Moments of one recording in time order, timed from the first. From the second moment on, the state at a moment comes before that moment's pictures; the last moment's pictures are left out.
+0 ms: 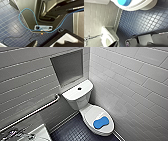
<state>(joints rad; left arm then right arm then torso) 1.51 2.75 -2.23 0.16 -0.12 -0.21 -0.95 2.27 -1.50 0.26 0.18 0.11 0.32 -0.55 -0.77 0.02</state>
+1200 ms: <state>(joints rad) 1.52 2.79 -2.28 0.16 -0.10 -0.21 -0.90 2.38 -1.64 0.35 0.14 0.12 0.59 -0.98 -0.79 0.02</state>
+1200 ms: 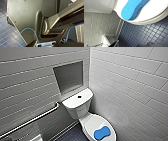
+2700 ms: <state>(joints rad) 1.53 2.81 -2.32 0.16 -0.11 -0.21 -0.76 2.42 -1.68 0.37 0.13 0.34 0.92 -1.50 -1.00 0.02</state>
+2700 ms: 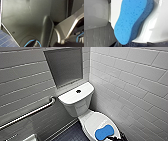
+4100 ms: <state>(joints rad) 1.53 2.81 -2.32 0.16 -0.11 -0.21 -0.72 2.42 -1.68 0.46 0.05 0.50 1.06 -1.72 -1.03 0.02</state>
